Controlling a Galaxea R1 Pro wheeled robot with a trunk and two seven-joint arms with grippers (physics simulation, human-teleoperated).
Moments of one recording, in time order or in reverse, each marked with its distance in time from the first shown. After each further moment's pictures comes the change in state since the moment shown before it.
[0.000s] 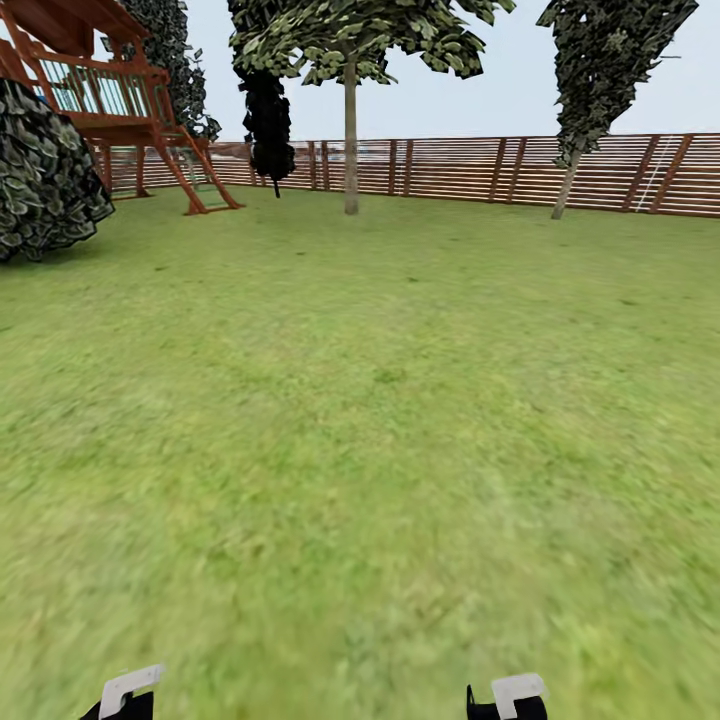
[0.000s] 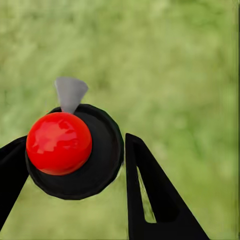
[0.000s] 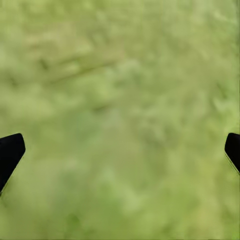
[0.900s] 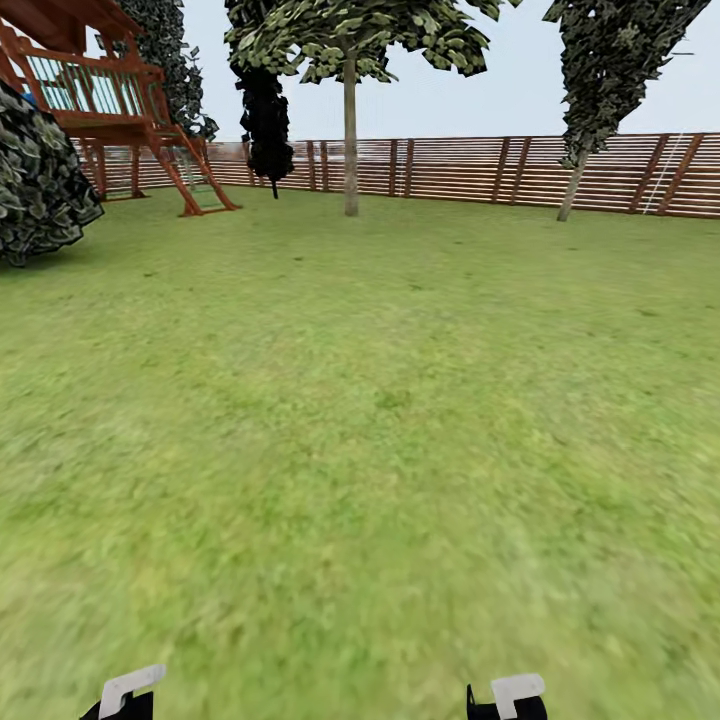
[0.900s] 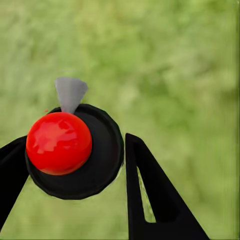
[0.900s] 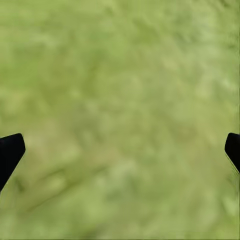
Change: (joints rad) left arm 0.000 0.001 0.000 0.000 0.000 0.000 -0.002; right arm 0.000 0.000 0.000 0.000 0.000 0.000 0.000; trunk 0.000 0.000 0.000
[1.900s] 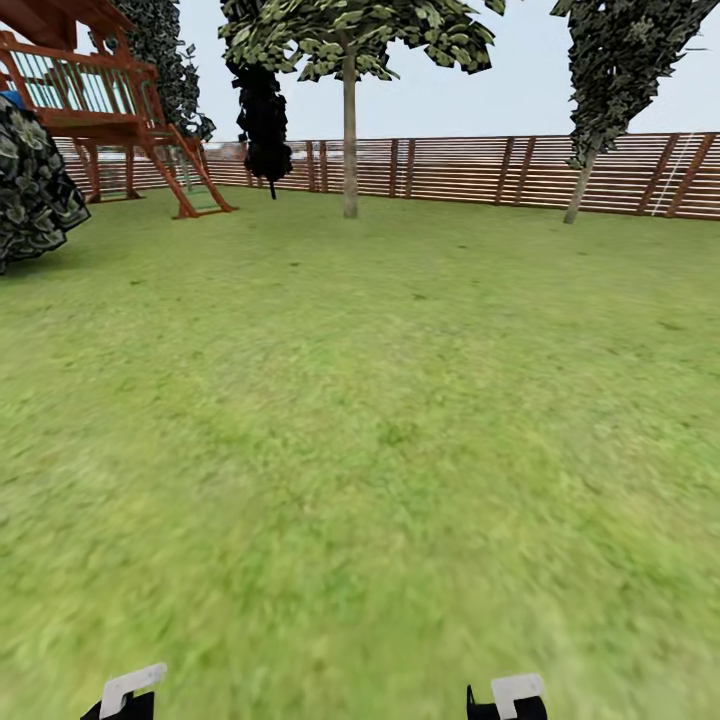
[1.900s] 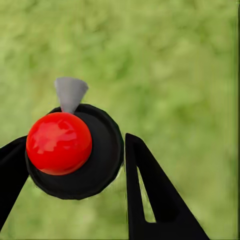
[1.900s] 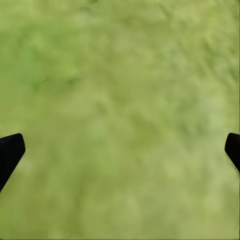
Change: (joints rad) left arm 0.000 -0.001 -0.001 0.000 -0.001 0.001 0.000; right arm 0.000 0.000 0.000 0.000 0.001 0.000 0.000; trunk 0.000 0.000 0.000
